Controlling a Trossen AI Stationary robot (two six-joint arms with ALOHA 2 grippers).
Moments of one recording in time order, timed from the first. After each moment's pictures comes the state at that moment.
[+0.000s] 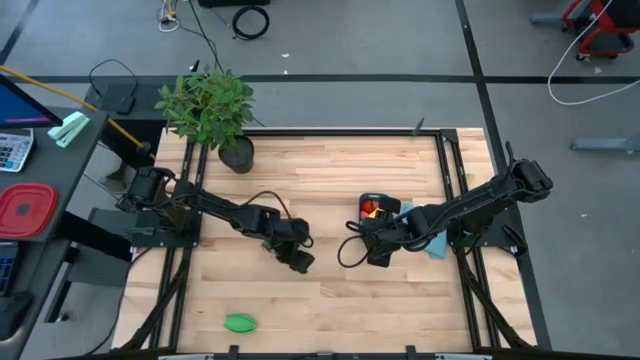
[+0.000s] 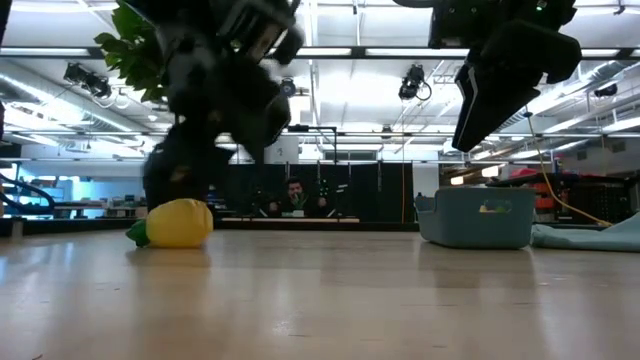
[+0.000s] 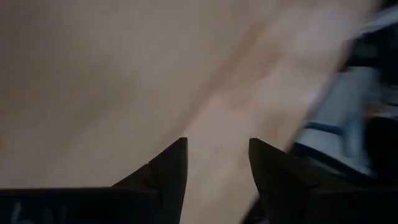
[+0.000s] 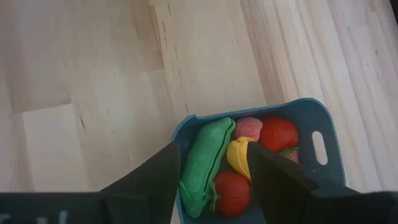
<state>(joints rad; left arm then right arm) -0.17 1.73 0.96 -0.14 0.35 -1.16 0.33 1.52 1.04 -0.78 0.45 0.46</state>
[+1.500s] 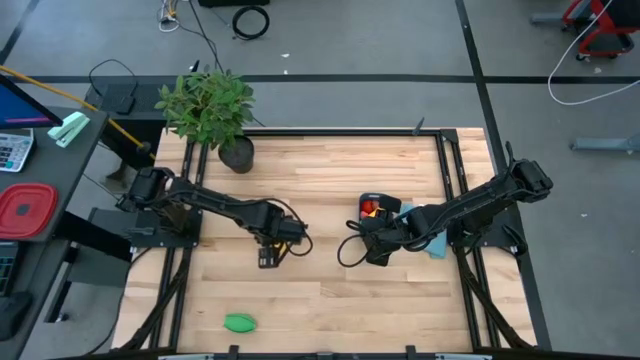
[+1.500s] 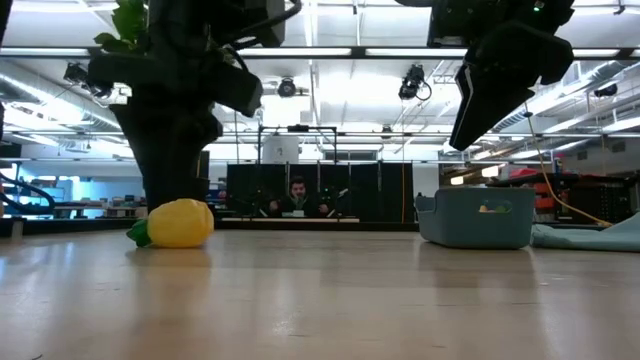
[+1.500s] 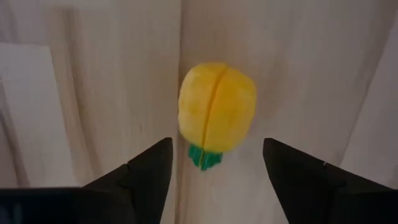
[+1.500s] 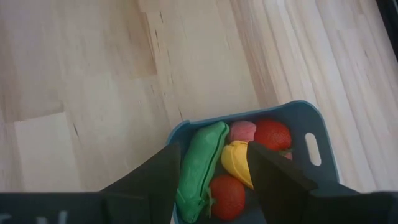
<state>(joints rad) -0.19 1.74 1.18 -0.96 -0.04 -0.24 0.33 1.52 1.04 -0.77 0.48 0.48</state>
